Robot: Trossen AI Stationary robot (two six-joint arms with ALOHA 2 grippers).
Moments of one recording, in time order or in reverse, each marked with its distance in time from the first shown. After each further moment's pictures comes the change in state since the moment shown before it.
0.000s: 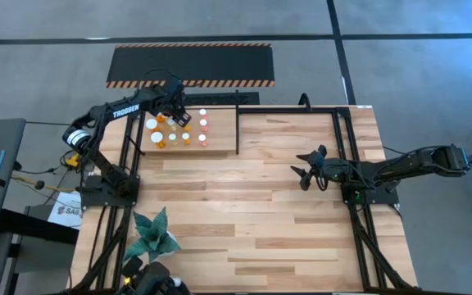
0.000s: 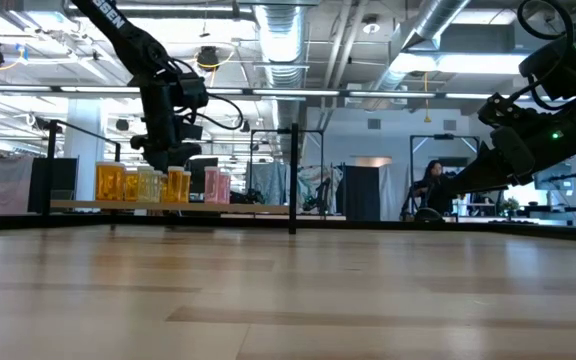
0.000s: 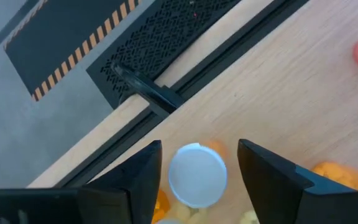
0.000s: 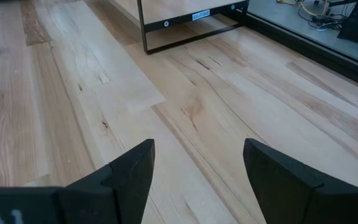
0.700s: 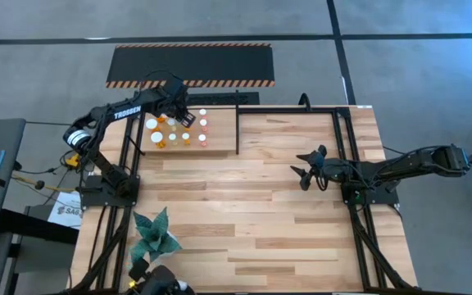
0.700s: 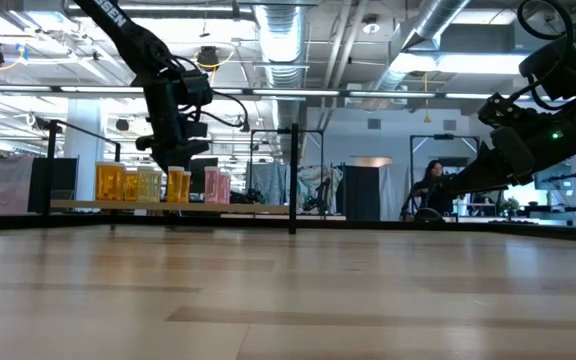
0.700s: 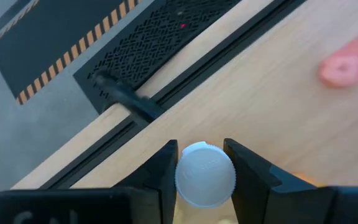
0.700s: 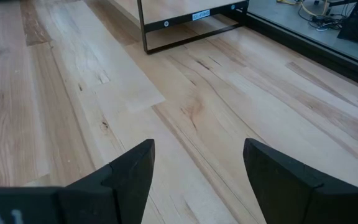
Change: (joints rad) left arm -0.026 0.000 0.001 0.022 0.030 -0.056; right arm 0.000 0.000 0.000 0.000 0.000 0.000
